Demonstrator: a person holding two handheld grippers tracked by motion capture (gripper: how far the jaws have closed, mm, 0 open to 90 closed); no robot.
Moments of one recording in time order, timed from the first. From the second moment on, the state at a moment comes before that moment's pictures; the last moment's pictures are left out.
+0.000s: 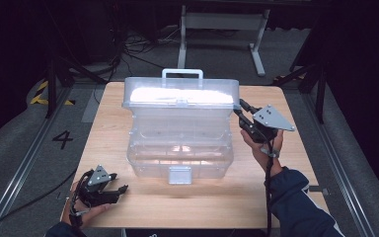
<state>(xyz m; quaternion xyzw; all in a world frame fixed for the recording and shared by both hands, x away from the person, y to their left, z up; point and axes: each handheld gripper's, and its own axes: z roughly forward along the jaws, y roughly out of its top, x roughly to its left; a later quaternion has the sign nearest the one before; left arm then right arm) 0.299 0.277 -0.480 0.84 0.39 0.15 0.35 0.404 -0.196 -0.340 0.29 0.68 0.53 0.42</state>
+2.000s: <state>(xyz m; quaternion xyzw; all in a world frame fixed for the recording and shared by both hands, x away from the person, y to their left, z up) 0.303 0.272 -0.481 0.84 0.40 0.15 0.33 0.455 -0.181 -0.306 0.35 0.66 0.51 0.43</state>
